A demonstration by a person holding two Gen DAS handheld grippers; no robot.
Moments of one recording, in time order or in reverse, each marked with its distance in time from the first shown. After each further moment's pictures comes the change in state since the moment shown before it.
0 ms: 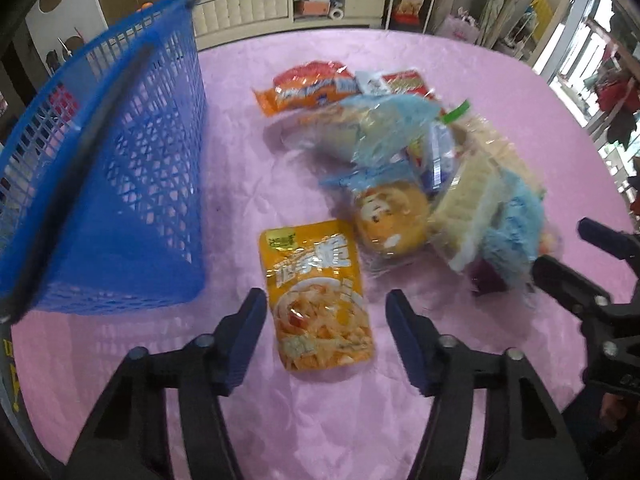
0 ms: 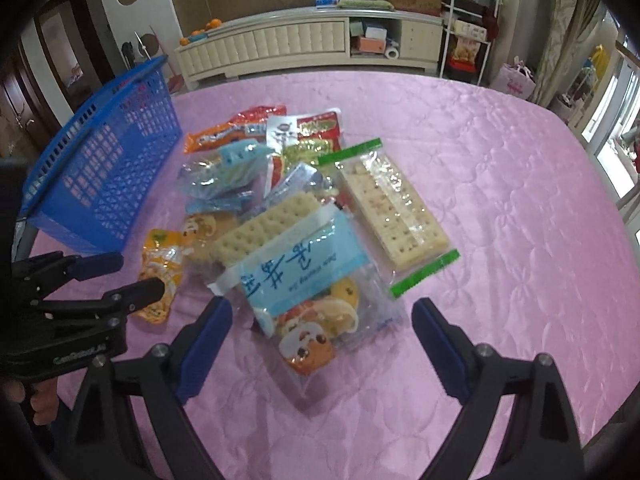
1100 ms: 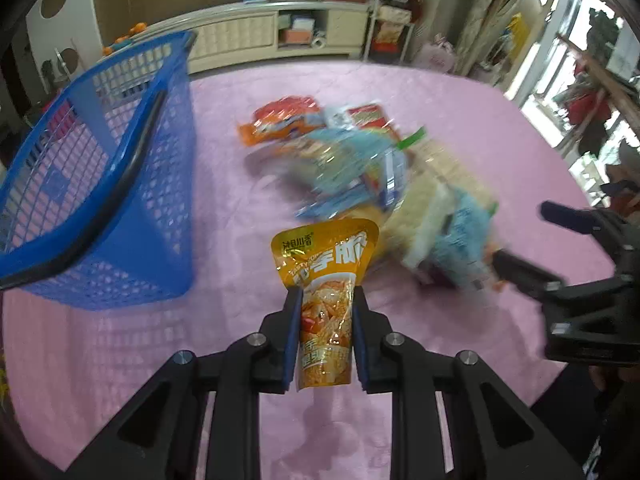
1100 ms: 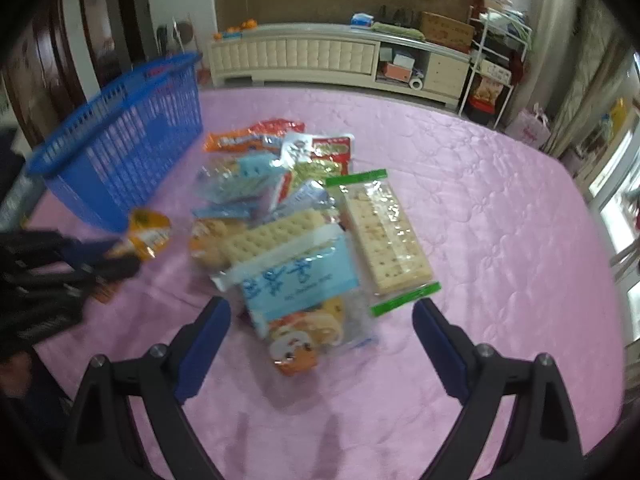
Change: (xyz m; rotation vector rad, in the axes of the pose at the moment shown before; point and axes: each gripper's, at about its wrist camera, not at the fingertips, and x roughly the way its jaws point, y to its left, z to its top) left arm -0.053 -0.015 -0.025 0.009 -0.128 -0.105; right arm -0.017 0.002 0.002 -0.183 -0.060 -0.014
